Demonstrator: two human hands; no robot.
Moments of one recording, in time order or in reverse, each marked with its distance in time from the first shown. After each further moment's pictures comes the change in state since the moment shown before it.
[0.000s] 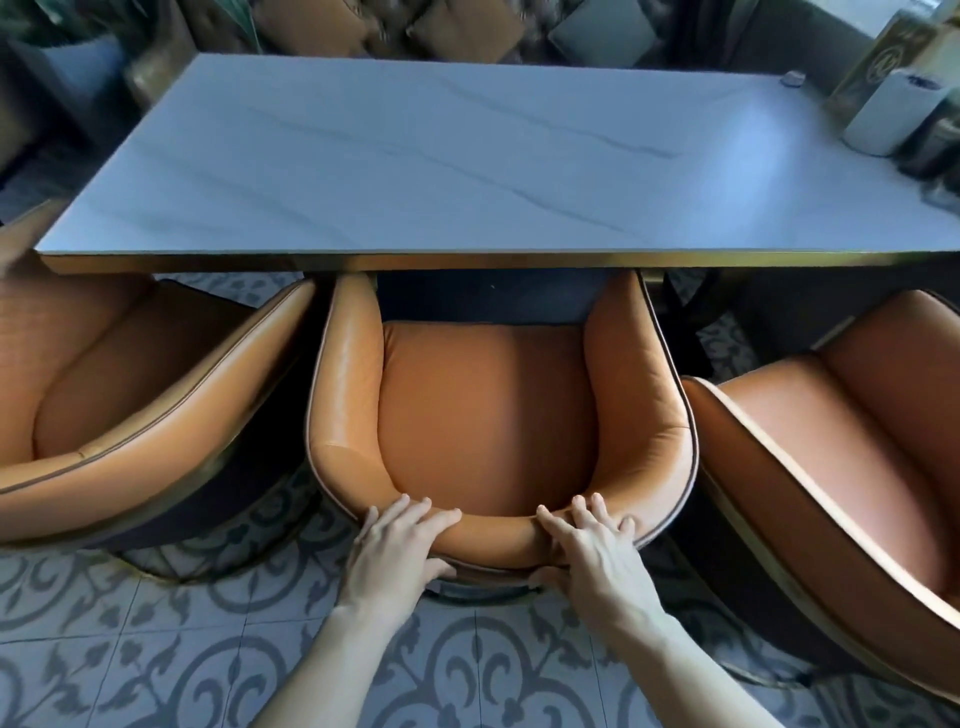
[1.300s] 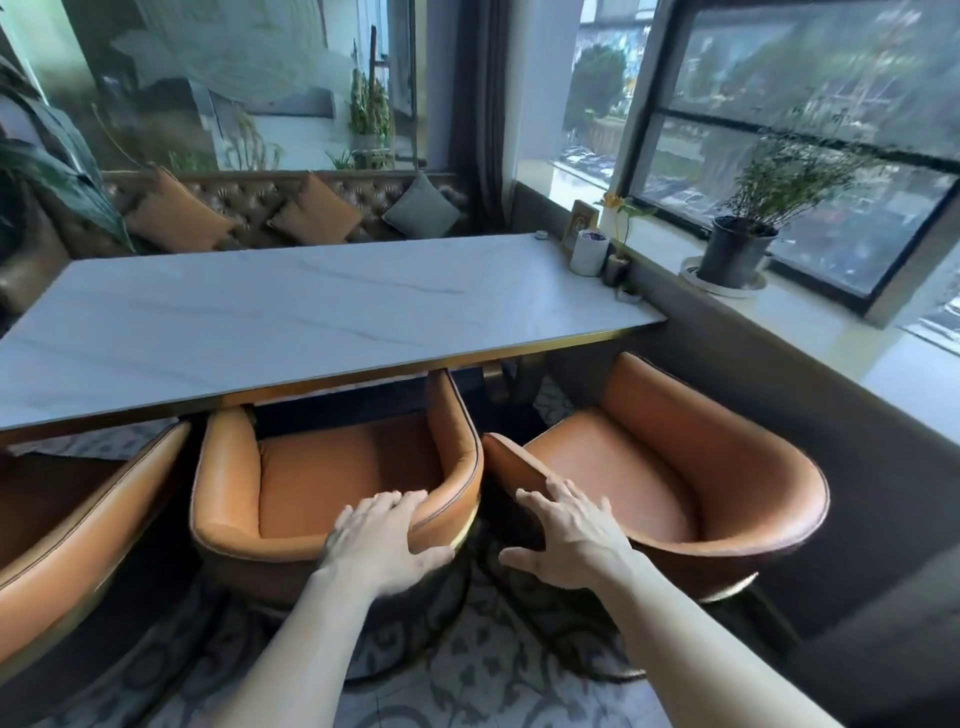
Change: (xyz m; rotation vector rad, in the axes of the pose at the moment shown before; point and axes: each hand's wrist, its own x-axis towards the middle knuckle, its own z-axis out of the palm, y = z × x) left_hand -0.136 0.242 -0.119 0.058 0.007 0.193; right_hand -0.264 0.119 -0.159 0.080 0.144 0.247
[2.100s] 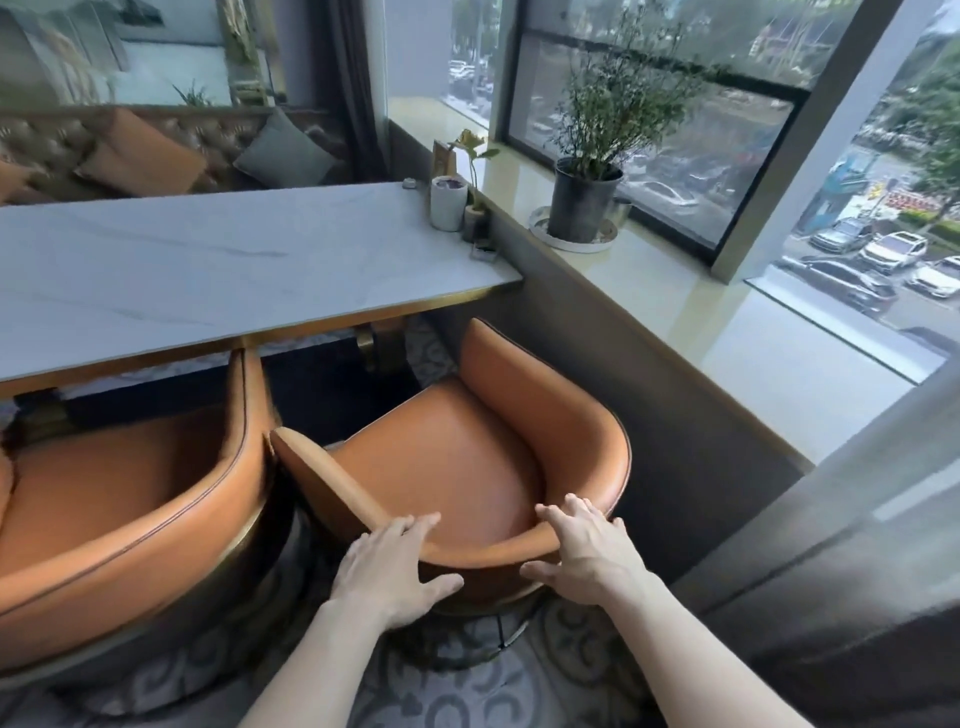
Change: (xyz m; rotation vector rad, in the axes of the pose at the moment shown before) left_hand 0.132 0.403 0.177 -0.055 -0.178 0.119; right_hand -0.014 0.458 0.008 0.070 -0.072 0.213
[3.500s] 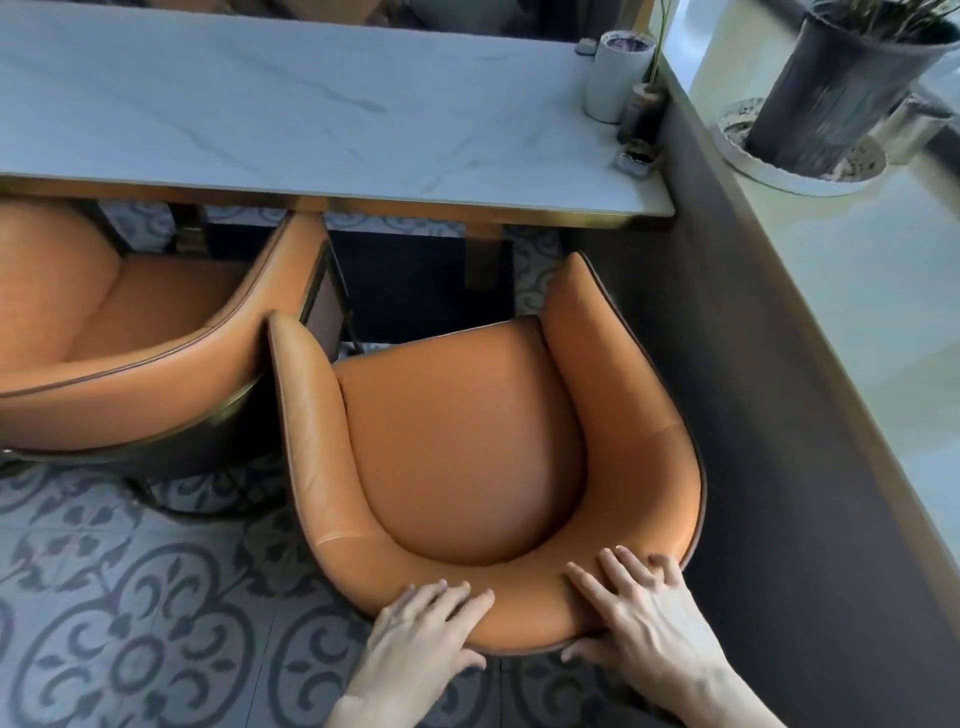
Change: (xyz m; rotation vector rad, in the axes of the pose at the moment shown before) left_hand 0.170 0.134 0.188 -0.004 0.006 -0.153; right_hand 0.231 0.219 0.044 -0.543 -0.021 -0.710
